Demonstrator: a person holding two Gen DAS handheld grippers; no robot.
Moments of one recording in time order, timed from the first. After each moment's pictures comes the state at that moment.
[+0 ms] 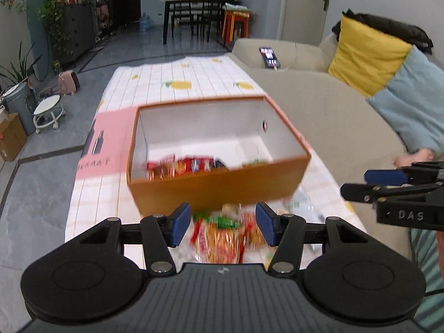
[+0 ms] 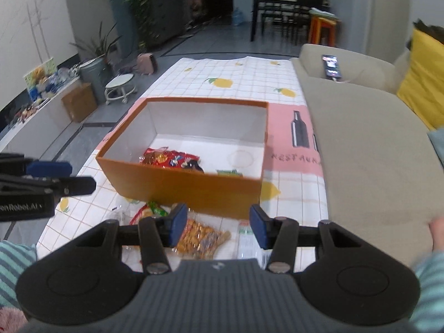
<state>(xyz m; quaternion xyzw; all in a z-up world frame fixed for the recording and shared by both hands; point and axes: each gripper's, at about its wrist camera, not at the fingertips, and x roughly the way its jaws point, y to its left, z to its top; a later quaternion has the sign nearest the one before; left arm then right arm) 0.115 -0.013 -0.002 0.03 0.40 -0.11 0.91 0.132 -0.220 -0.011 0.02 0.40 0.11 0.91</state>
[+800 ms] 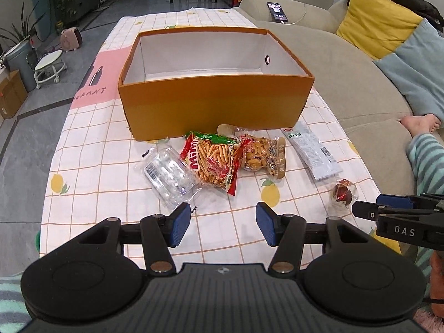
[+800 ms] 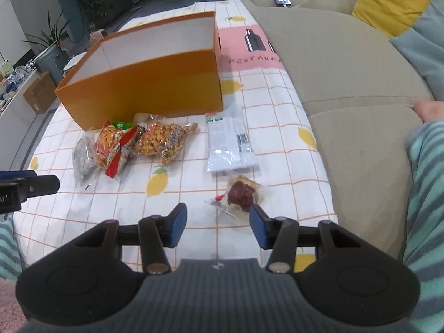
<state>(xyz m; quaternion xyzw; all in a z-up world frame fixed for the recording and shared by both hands) 0.072 -0.012 -0.062 0.01 0.47 -0.10 0.88 0.062 -0.235 -0.100 0.07 0.49 0.02 0.87</state>
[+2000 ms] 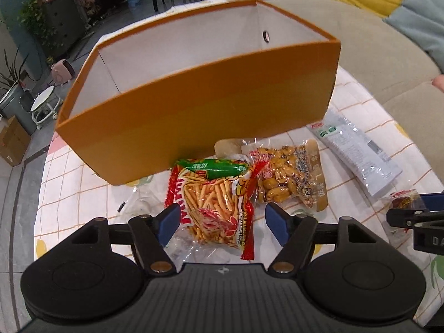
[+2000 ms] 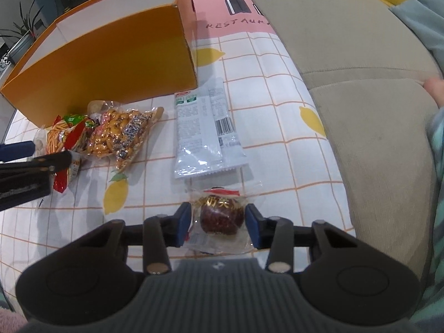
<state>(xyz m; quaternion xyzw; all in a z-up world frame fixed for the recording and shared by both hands) 0.151 -0.061 -0.129 0.14 0.46 -0.09 0.87 0.126 -0.242 -0.159 0.08 0.54 -0.01 0.84</state>
